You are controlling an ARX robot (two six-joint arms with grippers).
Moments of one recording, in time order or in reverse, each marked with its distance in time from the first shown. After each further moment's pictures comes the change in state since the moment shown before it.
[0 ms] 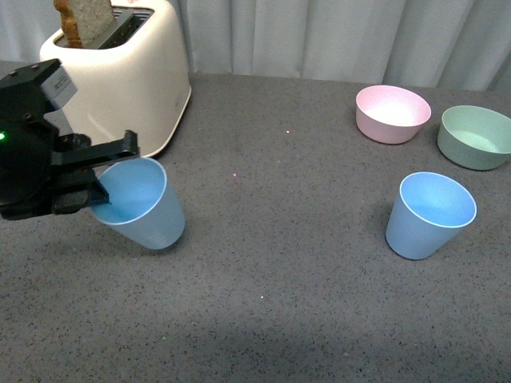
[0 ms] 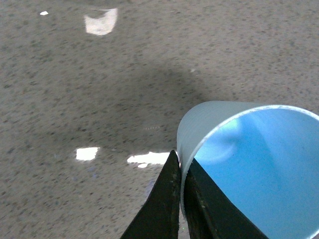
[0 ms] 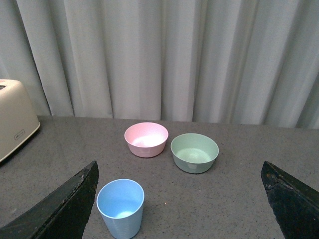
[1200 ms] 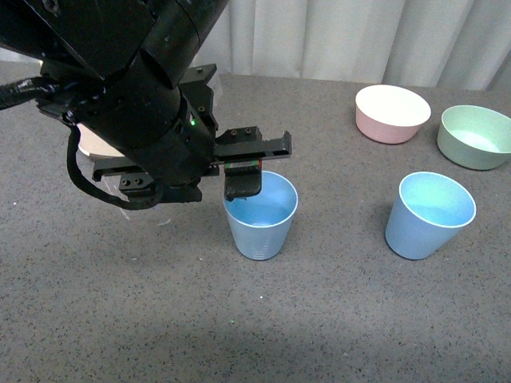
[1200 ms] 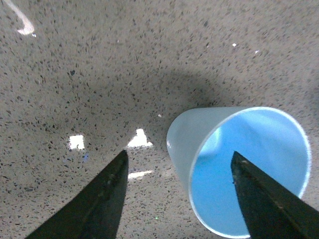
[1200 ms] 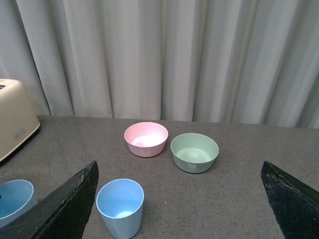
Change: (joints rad) left arm -0.202 0.174 0.266 -0.155 -0.027 -0.122; right arm 0.000 0.000 0.000 0.000 0.000 0.000
